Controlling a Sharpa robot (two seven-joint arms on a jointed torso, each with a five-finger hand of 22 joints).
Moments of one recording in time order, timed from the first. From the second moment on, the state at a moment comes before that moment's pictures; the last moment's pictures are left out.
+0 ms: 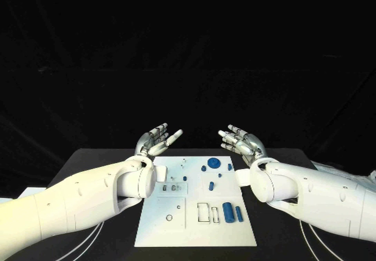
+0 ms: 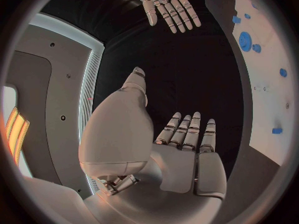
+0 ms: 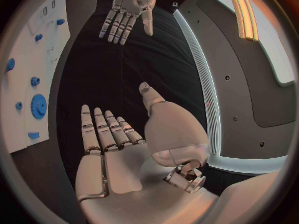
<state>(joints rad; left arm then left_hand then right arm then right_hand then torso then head) 1.11 -0.64 -0.03 1.36 0.01 -0.61 0.46 1.32 -0.24 -0.02 0.29 0.15 0.37 0.15 0.03 0.04 0.30 0.15 0.03 0.03 0.36 0.15 0.04 0.04 0.14 0.17 0.27 0.02 0.03 1.10 -0.72 -0.03 1.41 -0.07 -0.54 0.43 1.12 0.08 0.09 -0.09 0.20 0.30 0.14 0.03 0.03 0.42 0.22 0.04 0.04 0.47 0.21 0.04 0.04 0.11 0.49 0.28 0.05 0.05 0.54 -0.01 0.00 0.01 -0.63</state>
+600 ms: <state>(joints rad) 1.11 -0.71 -0.03 1.39 0.01 -0.54 0.45 1.40 -0.10 0.06 0.26 0.14 0.83 0.20 0.13 0.08 0.89 0.17 0.15 0.07 0.96 0.14 0.20 0.13 0.17 0.81 0.25 0.25 0.13 1.14 -0.73 -0.04 1.29 -0.43 -0.39 0.36 1.27 0.08 0.16 -0.22 0.18 0.83 0.21 0.08 0.06 0.97 0.18 0.10 0.06 1.03 0.14 0.10 0.06 0.17 0.91 0.25 0.13 0.07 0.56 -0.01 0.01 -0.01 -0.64</state>
